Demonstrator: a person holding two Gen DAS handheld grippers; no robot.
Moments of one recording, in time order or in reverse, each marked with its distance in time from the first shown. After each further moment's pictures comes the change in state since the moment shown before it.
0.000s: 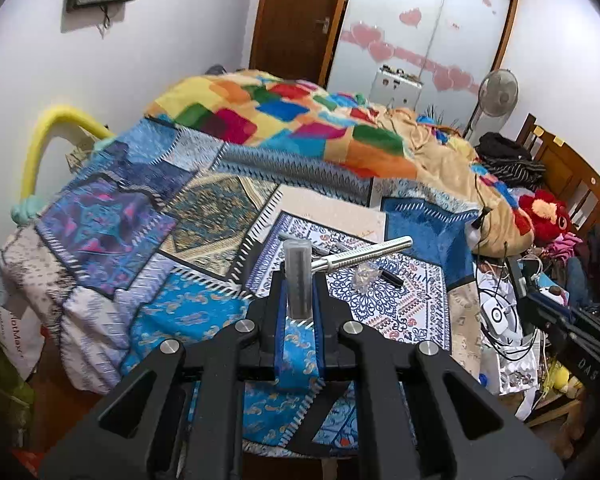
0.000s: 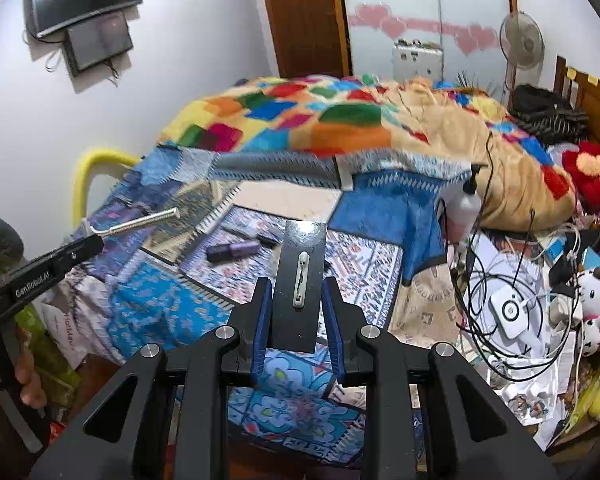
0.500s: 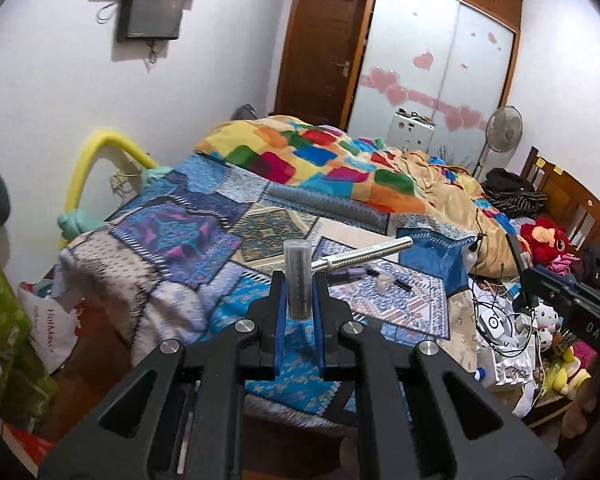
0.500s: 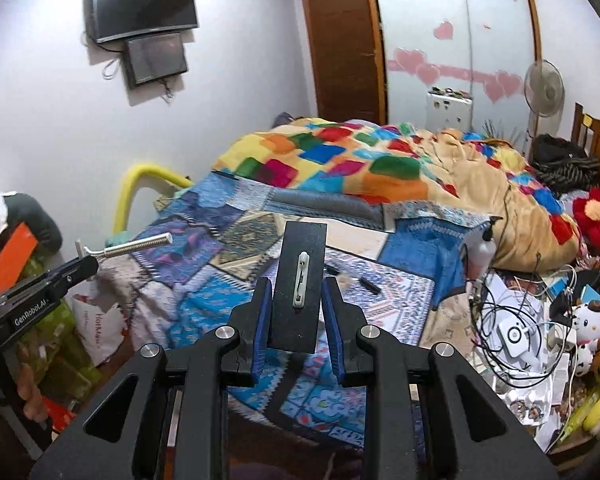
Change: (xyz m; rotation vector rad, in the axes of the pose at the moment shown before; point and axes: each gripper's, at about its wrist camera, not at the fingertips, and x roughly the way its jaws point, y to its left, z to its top) left arm -0.142 0.050 -0.034 -0.036 -0.144 0.070; right arm -0.082 0.072 -0.008 -0.100 -0.122 0.092
